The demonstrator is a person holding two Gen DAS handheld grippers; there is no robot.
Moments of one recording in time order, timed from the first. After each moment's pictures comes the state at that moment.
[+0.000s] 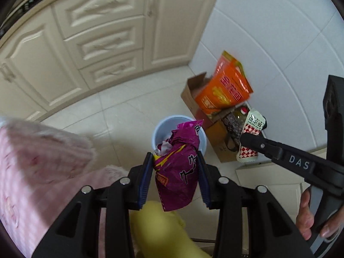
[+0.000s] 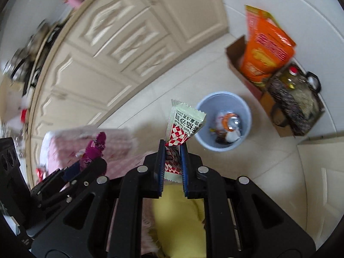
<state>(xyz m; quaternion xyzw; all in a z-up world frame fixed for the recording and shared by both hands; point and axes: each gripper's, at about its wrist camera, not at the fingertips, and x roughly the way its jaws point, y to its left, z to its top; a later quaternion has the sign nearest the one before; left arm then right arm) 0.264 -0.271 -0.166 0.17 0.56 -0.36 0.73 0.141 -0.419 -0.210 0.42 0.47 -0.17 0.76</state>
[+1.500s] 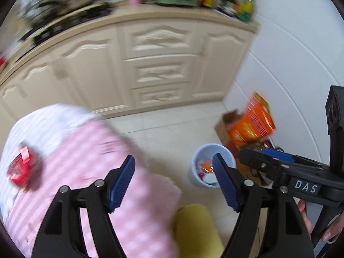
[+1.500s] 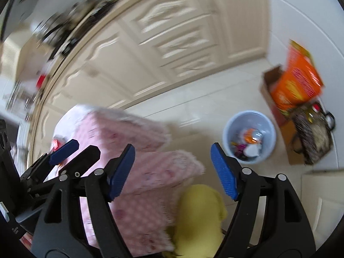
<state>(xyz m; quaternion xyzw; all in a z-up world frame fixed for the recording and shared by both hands) 0.286 -0.098 -0.062 0.10 0.47 -0.25 0.84 0.210 -0.276 -0.114 0.30 0.46 -0.03 0.83</state>
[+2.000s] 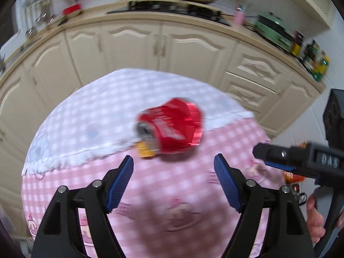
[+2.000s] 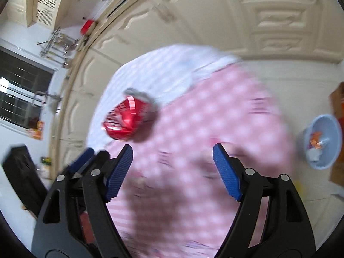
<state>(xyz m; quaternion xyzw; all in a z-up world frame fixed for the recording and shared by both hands) 0.334 0.171 -0.062 -0.02 0.47 -0.07 0.88 0.341 -0.059 -0.117 0.30 0.53 0.16 0.77</state>
